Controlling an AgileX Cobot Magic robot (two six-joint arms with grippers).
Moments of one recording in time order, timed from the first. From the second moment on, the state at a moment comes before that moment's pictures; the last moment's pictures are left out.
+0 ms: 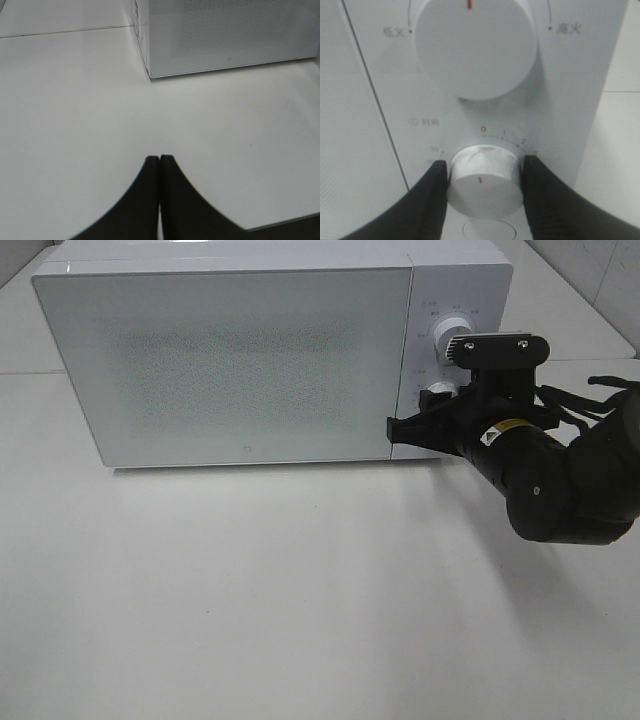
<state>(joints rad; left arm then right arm) -0.22 0.00 -0.51 -0.03 1.06 0.01 0.47 1.97 -0.68 0.40 -1.02 -0.18</state>
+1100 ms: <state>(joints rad) -0.22 0.00 -0.51 -0.03 1.06 0.01 0.47 1.98 -0.67 0.39 -1.07 1.31</state>
